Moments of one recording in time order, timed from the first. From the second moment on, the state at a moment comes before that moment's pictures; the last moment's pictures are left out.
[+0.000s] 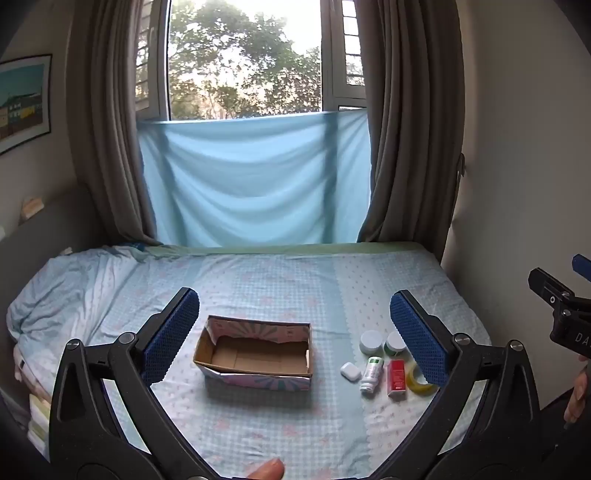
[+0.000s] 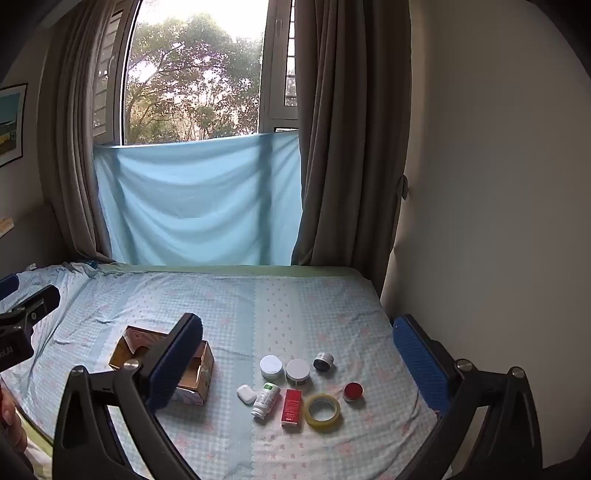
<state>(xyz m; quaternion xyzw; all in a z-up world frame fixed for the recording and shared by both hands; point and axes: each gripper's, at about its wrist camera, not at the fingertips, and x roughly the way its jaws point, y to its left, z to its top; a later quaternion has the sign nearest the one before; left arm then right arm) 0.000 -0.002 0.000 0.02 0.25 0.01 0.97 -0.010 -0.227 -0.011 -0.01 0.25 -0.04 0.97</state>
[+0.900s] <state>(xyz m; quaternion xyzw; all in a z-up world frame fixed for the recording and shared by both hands) -0.001 -0.001 -0.001 0.03 0.24 -0.01 0.97 -0.003 -0.217 -0.018 -0.01 0.24 -0.04 0.97</state>
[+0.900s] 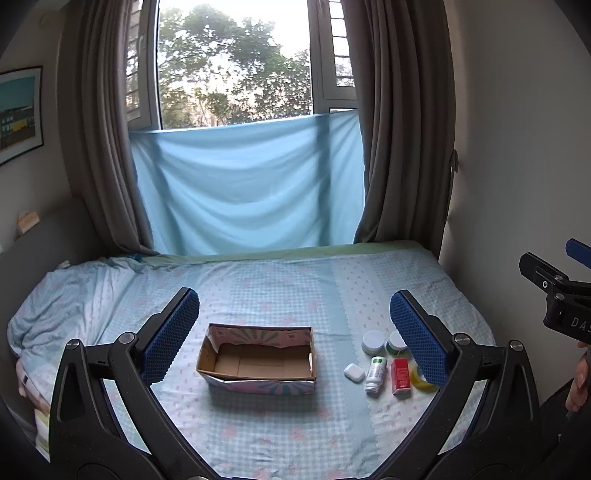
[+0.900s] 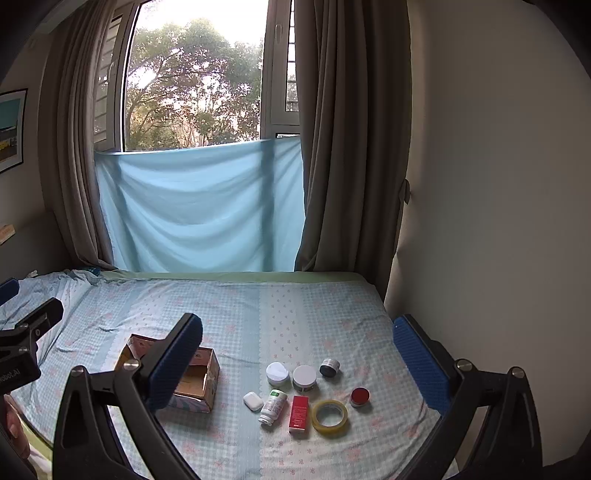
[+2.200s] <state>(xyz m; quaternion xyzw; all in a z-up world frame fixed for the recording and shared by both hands) -0.004 0.001 0.002 0.02 0.23 0.00 0.97 -0.006 -0.217 -0.015 -0.01 0.24 -0.05 0.97</state>
